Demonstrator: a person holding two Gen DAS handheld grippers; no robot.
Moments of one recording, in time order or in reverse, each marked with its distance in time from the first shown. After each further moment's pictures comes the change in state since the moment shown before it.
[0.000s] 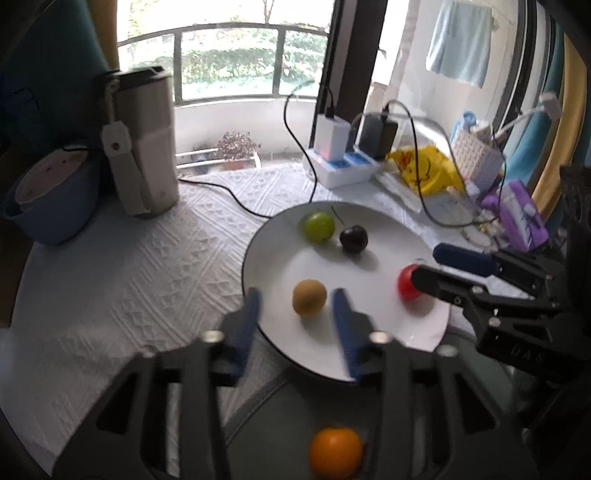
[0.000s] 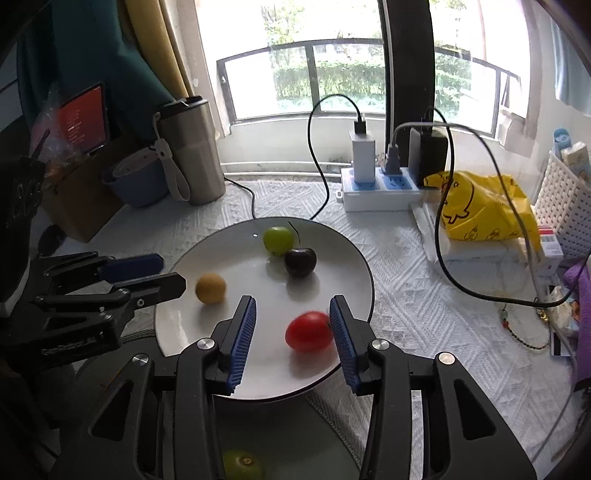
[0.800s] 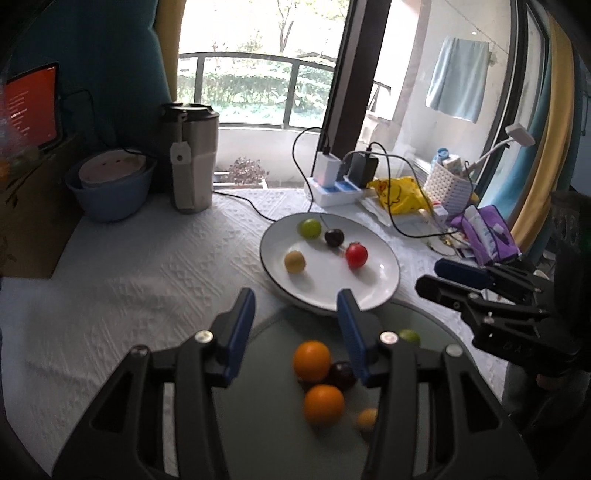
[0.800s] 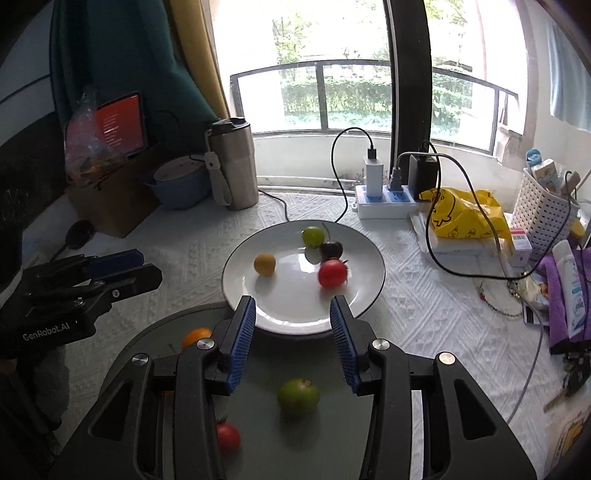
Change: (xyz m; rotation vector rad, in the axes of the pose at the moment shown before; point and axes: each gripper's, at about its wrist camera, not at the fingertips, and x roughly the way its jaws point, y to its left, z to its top) left arm -0.097 -0.005 -0.049 -0.051 -0.121 0.003; right arm -0.075 0.041 -0.032 -0.028 -0.055 0.006
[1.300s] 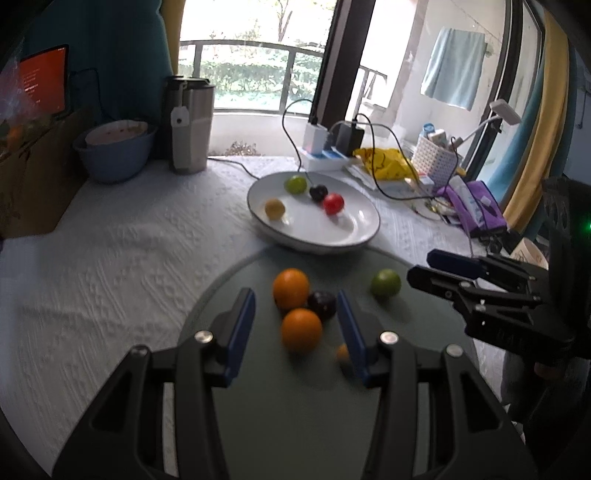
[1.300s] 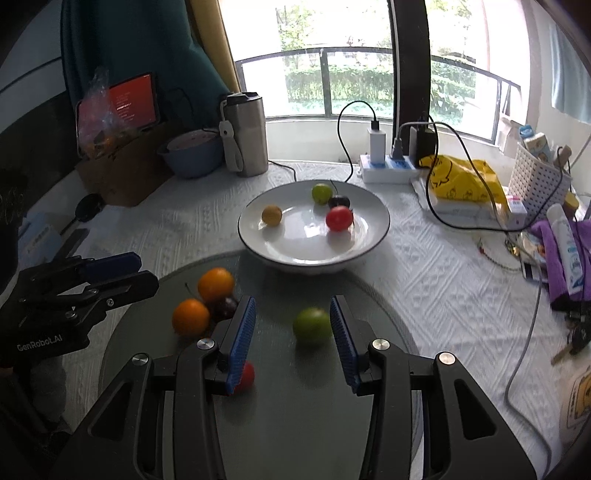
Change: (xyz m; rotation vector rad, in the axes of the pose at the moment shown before) left arm -0.021 -0.016 -0.053 -0.006 0.052 -0.012; right arm -0.017 0.011 -0.045 -0.004 0.051 0.008
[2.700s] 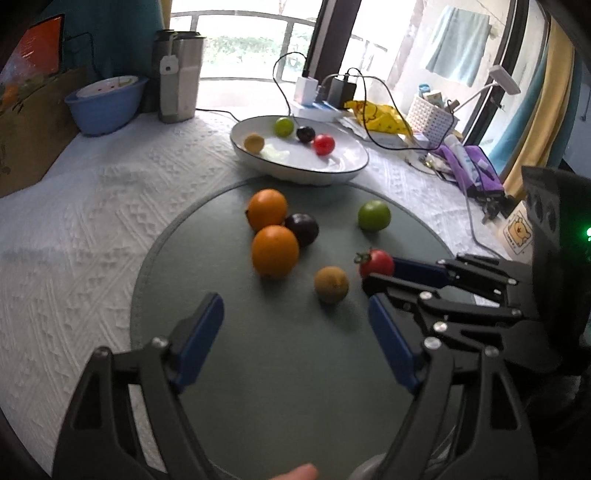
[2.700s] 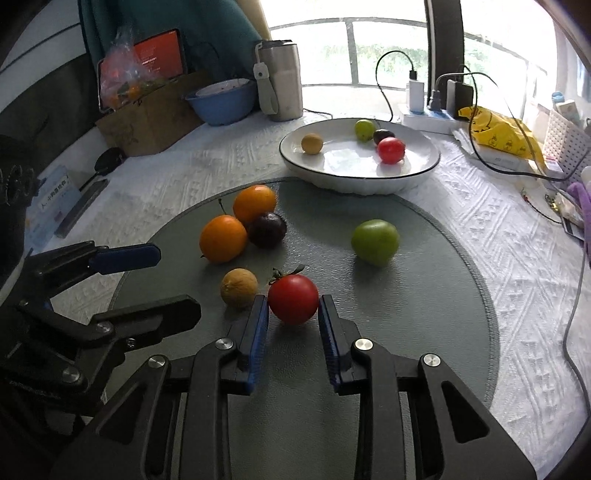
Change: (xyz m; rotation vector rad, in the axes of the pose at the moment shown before) left arm 0.015 -0.018 -0.042 -0.011 0.119 -0.015; right arm 0.022 0.022 -0.043 -0.033 0.110 0.087
